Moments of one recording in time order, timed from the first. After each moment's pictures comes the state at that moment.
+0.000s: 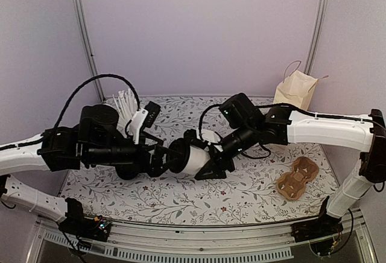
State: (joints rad) left arm -1.18 1.00 0.93 -0.37 -0.14 -0.45; right arm 1.00 1.61 1.28 -0.48 -0.54 -0.38
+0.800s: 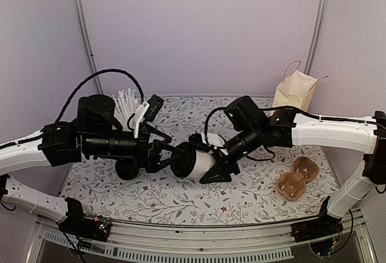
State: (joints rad) left arm -1.12 1.04 0.98 -0.30 0.11 -0.37; right arm 1.00 1.56 1.21 -0.46 -0.58 -0.44
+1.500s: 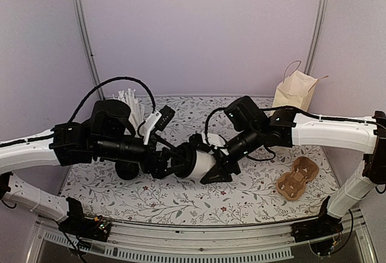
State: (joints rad) left arm -1.11 1.12 0.97 -0.33 0.16 -0.38; right arm 1.00 1.56 1.21 -0.47 -0.59 -0.44
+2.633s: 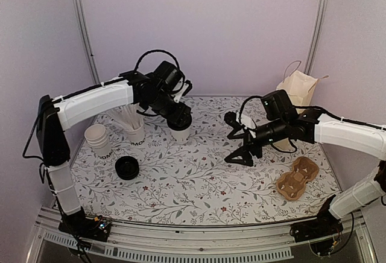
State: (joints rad) left arm -0.77 1.86 1.71 -0.79 -0.15 -0.12; right arm 0.72 1.38 1.01 -0.37 -0.56 -0.41
